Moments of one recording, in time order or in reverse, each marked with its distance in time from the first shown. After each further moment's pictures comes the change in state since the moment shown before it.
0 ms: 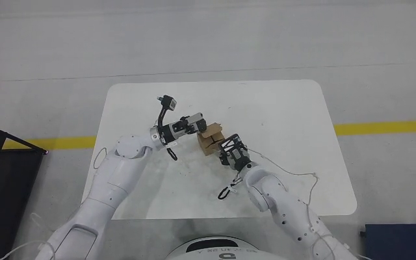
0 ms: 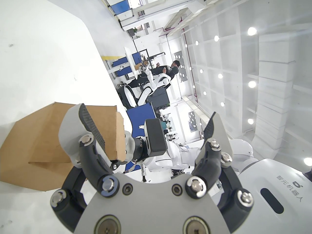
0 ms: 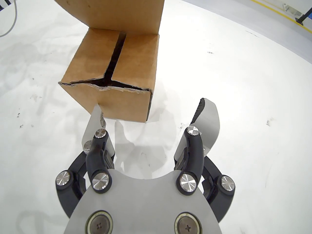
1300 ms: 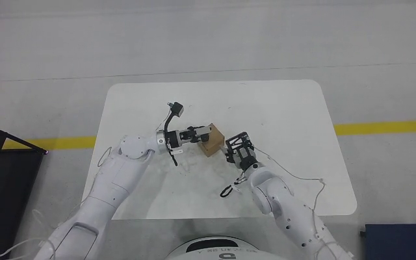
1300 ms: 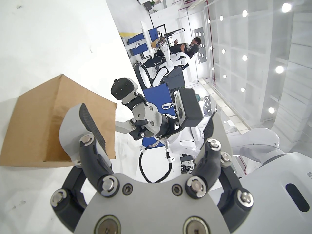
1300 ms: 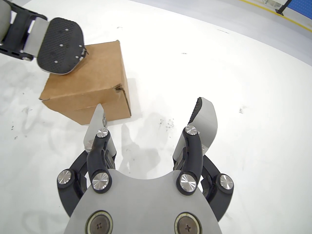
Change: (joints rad) left arm -0.016 0.004 0.045 0.019 0.132 0.016 -0.041; right arm -0.072 -0.008 0.066 -0.084 -0.028 0.029 0.016
